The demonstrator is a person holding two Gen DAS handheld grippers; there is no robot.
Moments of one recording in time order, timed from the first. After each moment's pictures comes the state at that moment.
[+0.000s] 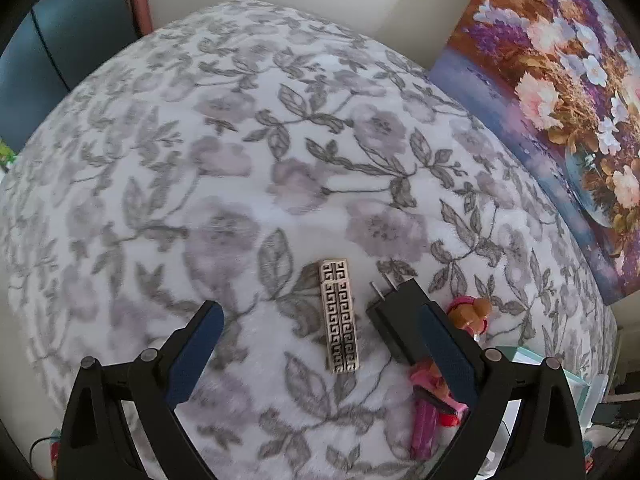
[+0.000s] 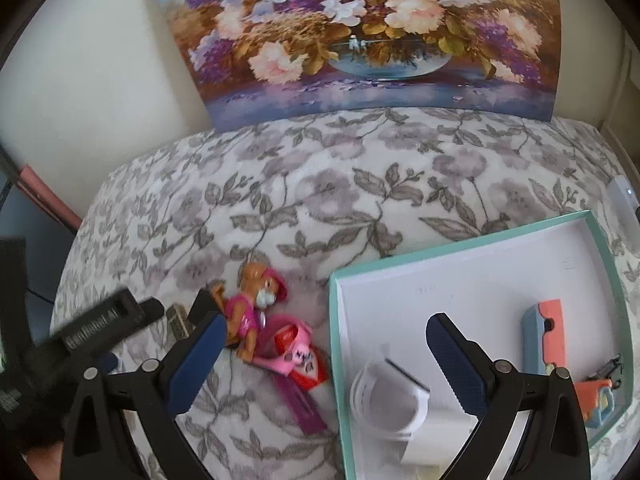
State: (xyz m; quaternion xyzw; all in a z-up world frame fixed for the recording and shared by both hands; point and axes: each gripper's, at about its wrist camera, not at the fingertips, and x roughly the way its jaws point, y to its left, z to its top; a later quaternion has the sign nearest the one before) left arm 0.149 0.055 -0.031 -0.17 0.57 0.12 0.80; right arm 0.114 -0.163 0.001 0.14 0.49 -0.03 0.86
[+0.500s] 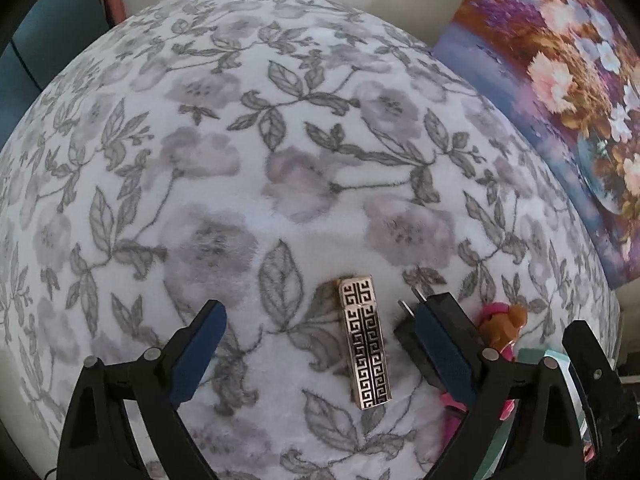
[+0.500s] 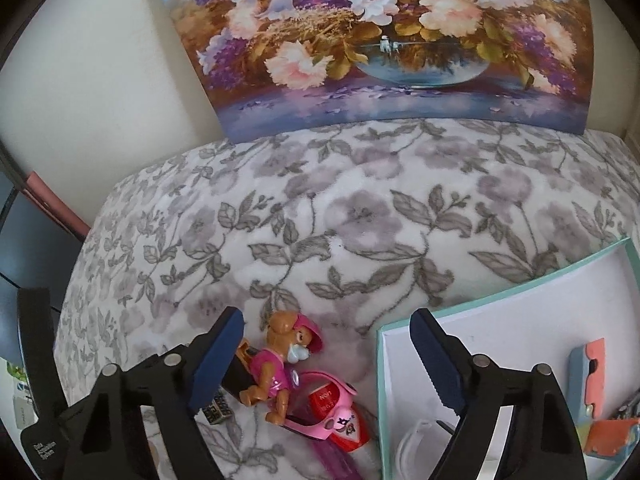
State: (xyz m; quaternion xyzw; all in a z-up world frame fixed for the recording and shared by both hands) left arm 0.172 0.072 -0.061 -0.16 0.59 0.08 0.79; right arm 0.154 -0.143 -0.014 0.14 0.48 -0.02 0.87
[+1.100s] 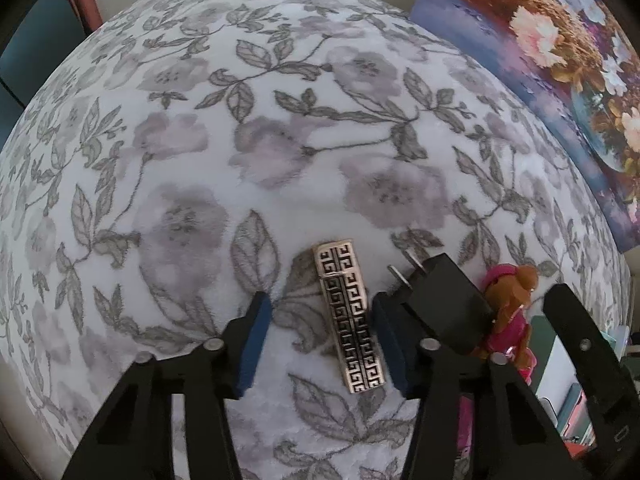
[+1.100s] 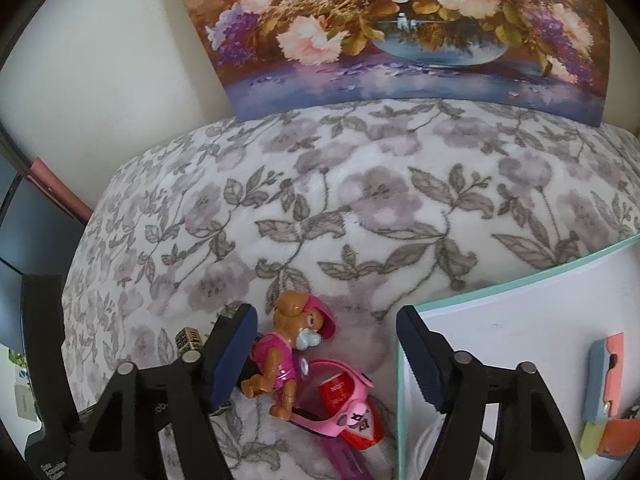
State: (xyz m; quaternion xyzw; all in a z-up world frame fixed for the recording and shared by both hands) left arm 0.170 0.050 -0.072 -0.12 0.61 0.06 0.78; right arm 0.157 -0.131 -0.030 0.14 0.49 0.01 0.86
